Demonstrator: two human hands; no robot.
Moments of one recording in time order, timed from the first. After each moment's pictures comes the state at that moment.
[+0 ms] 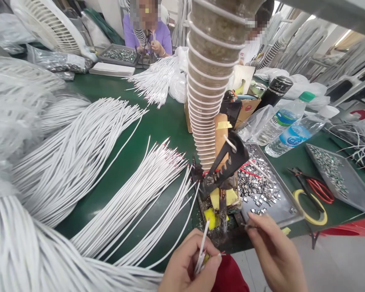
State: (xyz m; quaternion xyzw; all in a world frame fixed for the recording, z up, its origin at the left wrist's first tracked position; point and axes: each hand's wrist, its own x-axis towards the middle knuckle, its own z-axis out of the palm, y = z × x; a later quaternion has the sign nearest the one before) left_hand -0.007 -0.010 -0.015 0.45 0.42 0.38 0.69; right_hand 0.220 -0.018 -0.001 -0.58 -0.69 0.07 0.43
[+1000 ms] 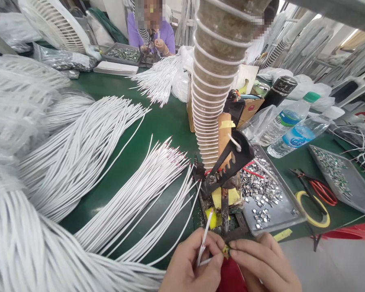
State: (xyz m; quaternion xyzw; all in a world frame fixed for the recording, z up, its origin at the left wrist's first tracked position) left_hand 0.001 0.002 0.013 0.37 0.40 0.38 0.75; right_hand 0.192 -0.029 0.008 -0.49 -0.76 0.01 0.43
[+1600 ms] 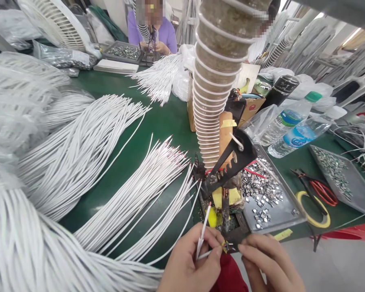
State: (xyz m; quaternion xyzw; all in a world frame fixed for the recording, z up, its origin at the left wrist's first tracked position) left_hand 0.007 0.009 0.023 0.32 0.45 0.39 0.74; right_hand 0.197 -0.046 -0.007 -0.55 -0.73 -0.07 0.39
